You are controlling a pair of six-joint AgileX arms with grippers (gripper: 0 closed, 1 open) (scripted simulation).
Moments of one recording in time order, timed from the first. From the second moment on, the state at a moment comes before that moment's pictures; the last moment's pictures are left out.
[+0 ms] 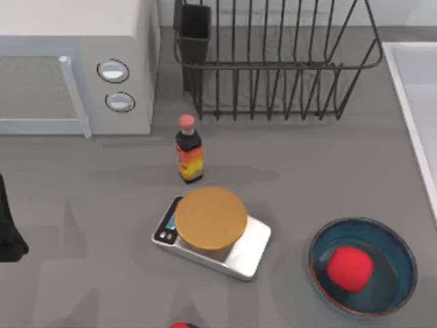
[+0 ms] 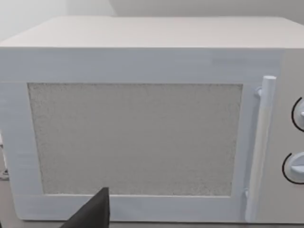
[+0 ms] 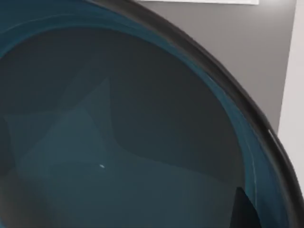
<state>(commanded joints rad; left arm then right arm) 0.00 0.00 0.00 0.00 0.00 0.00 -0.73 1.54 1.63 -1.55 -0.04 -0.75</state>
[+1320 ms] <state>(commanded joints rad) 0.00 0.00 0.00 0.00 0.00 0.00 0.76 1.66 1.65 -0.04 0.80 0.00</state>
